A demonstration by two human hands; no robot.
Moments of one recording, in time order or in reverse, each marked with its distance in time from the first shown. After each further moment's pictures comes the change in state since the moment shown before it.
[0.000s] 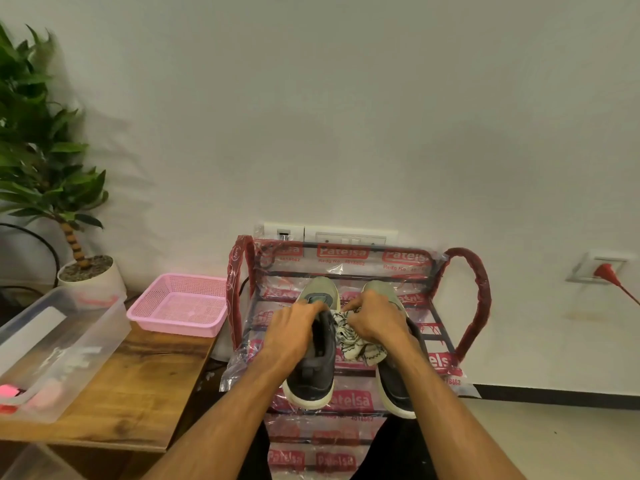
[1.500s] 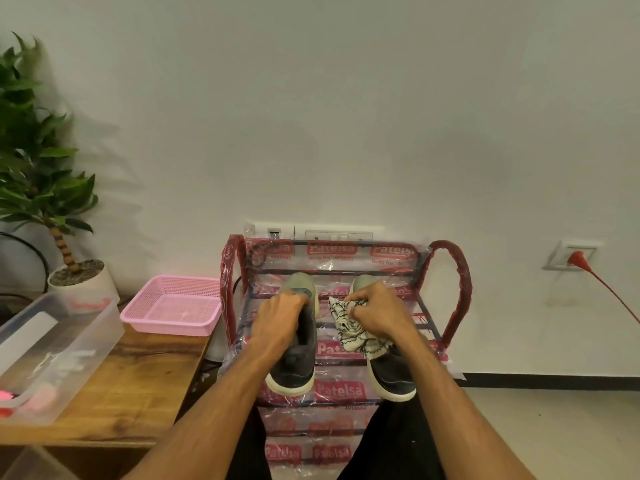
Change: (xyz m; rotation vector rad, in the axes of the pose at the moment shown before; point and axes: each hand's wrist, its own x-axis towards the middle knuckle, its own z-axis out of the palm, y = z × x) left_hand 0.002 -0.013 0.000 0.043 0.044 -0.001; right_hand -0.010 0.027 -0.007 0.156 0.065 -0.029
